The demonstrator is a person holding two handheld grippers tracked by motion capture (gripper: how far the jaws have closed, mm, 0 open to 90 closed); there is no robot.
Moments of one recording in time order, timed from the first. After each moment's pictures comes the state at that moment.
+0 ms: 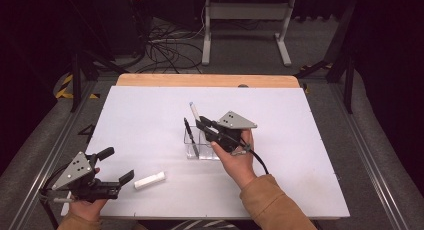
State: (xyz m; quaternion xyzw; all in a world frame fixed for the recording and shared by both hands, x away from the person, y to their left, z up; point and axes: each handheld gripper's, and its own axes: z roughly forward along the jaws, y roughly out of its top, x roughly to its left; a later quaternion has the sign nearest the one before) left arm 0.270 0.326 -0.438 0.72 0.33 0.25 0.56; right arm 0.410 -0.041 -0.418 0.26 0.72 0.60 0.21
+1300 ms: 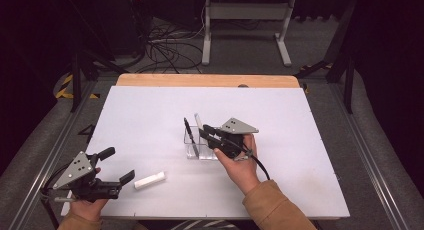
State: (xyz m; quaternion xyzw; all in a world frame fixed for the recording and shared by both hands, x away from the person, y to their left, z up) left arm 0.272 0.325 -0.438 0.72 0.33 0.24 0.56; right arm 0.403 -0.050 -0.435 0.29 0.74 0.58 0.18
